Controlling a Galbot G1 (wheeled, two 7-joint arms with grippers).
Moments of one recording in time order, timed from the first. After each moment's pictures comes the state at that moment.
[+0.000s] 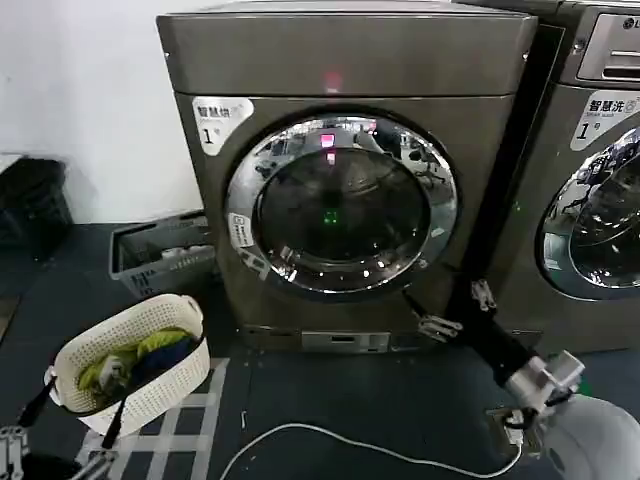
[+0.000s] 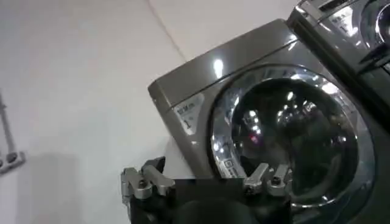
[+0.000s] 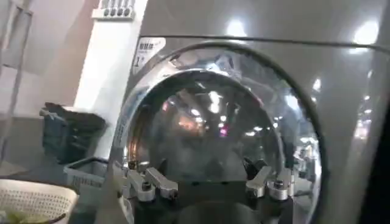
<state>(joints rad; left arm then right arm) 1.88 -1.52 -1.10 -2.27 -0.15 -0.67 0.46 -1.11 0.92 0.49 2.06 0.49 -0.12 -0.27</state>
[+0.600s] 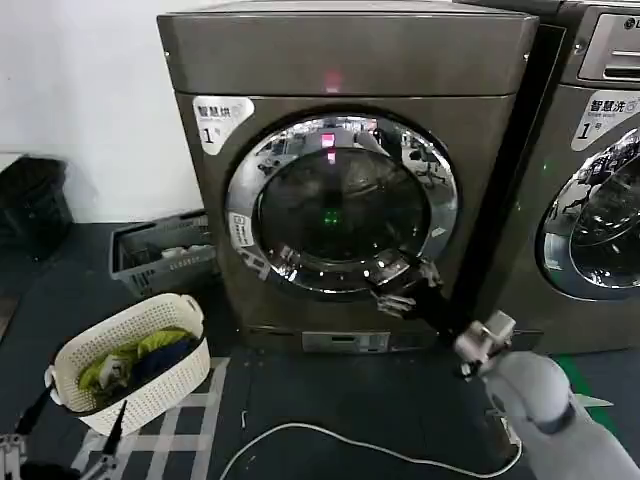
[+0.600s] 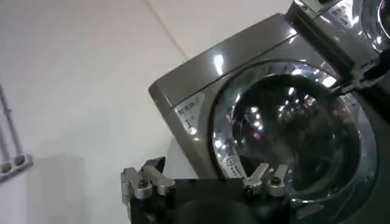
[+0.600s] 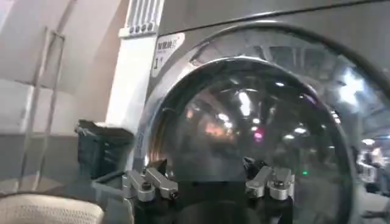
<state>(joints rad) 1.90 -1.58 -1.11 -2.30 -0.11 -0.67 0.46 -0.81 0.99 0.23 1.84 0.51 -0.10 -0.29</state>
